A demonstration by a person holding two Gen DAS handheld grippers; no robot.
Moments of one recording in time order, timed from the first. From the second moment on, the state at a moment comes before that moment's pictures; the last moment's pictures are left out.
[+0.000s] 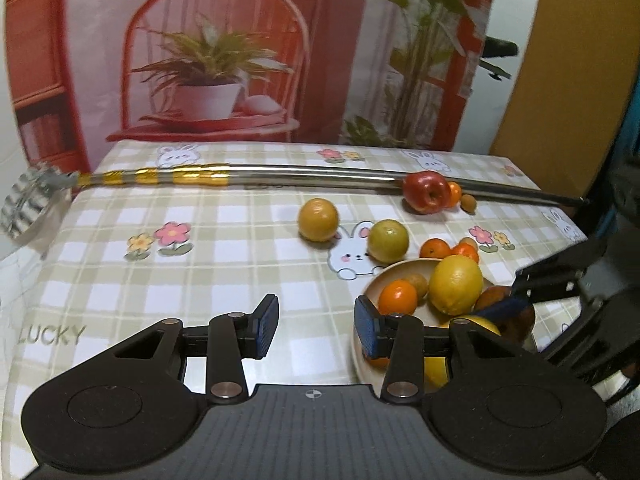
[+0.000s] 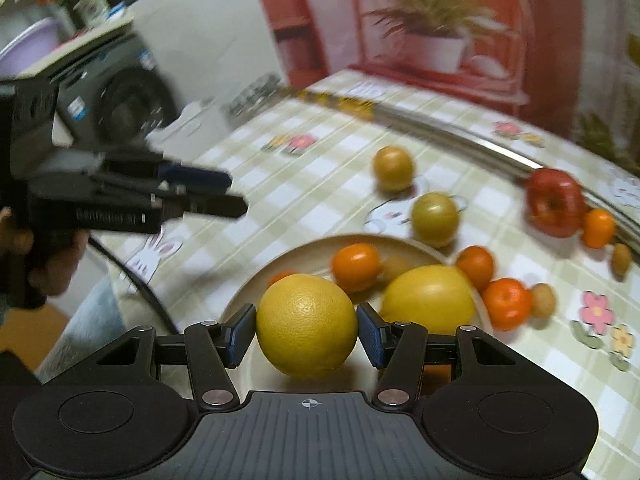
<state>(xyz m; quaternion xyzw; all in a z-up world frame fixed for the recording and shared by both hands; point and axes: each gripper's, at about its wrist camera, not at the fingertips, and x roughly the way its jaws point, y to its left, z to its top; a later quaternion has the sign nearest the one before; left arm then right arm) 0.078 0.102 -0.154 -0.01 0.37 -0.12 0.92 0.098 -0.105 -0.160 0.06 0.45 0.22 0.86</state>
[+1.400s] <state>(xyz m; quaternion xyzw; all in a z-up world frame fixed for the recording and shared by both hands) 0.073 0.123 -0.148 -0.07 0.36 -0.10 0.92 0.105 -0.091 -0.161 0.11 0.39 0.18 0.89</state>
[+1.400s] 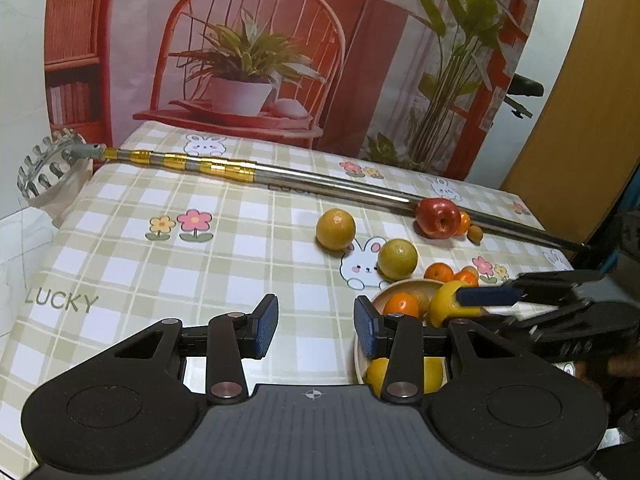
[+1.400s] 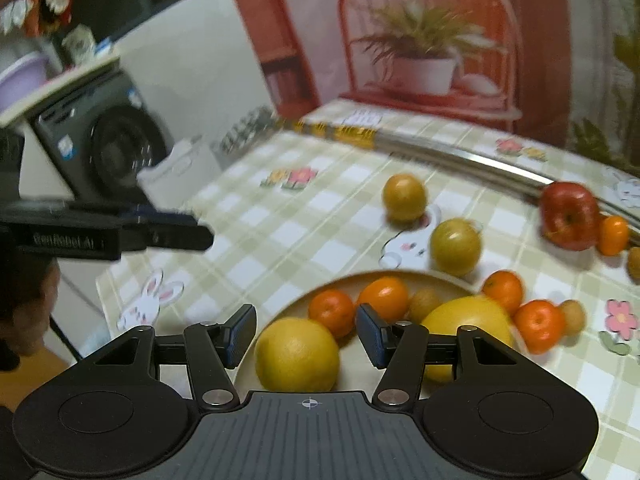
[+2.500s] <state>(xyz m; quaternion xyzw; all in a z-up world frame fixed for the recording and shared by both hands) 0.202 -0.014 -0.170 -0.02 0.48 -0.22 0.85 0.062 -0.262 -0.150 0.15 0.31 -0.09 0.94</state>
